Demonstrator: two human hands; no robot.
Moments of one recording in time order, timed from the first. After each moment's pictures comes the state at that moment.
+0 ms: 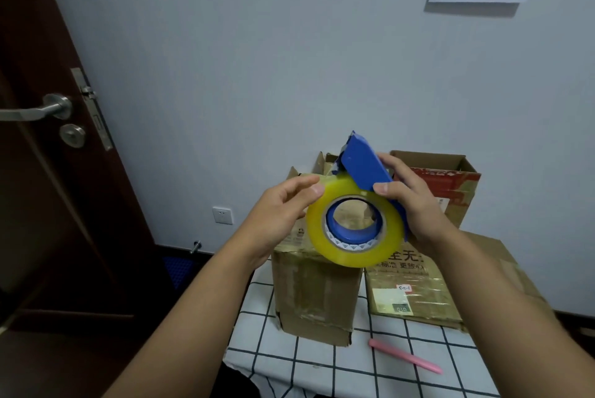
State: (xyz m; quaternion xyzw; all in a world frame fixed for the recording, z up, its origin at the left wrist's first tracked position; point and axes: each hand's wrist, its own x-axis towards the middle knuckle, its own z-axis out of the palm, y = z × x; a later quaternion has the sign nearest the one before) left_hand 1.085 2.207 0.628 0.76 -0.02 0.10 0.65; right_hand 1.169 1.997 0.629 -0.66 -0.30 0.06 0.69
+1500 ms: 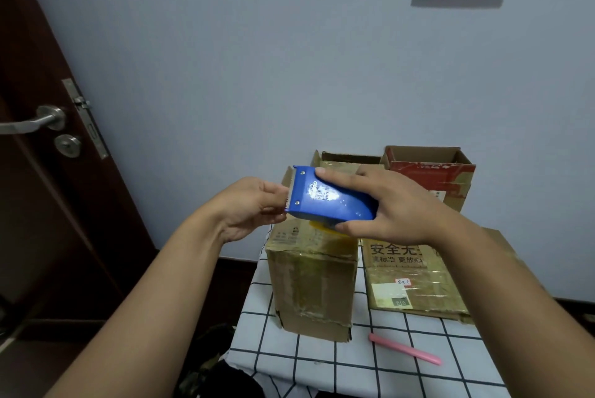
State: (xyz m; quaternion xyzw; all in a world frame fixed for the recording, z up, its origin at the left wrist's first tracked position) left_hand 1.099 2.239 0.649 0.73 0.06 -0.05 0.68; right_hand 1.156 1.992 0.655 -0.84 -0.49 -0.11 0.19
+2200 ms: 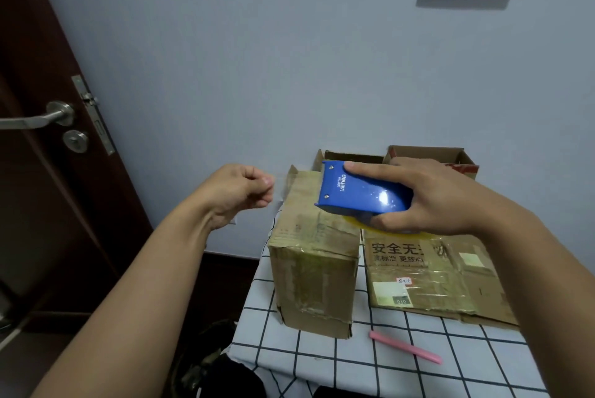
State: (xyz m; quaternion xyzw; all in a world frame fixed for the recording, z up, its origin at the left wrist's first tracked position) left_hand 1.093 2.259 0.658 0.75 0.09 0.06 0.66; right_hand 1.151 1.958 0.682 -0.87 -0.46 -0.08 0.15
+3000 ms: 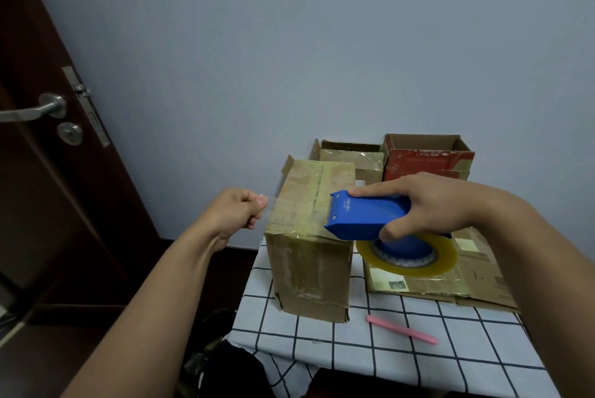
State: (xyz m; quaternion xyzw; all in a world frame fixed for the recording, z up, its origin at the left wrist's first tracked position) left_hand 1.087 2.258 0.601 0.80 0.15 0.07 0.58; right_hand 1.156 1.948 0.667 -0.89 -0.40 0.15 0.14
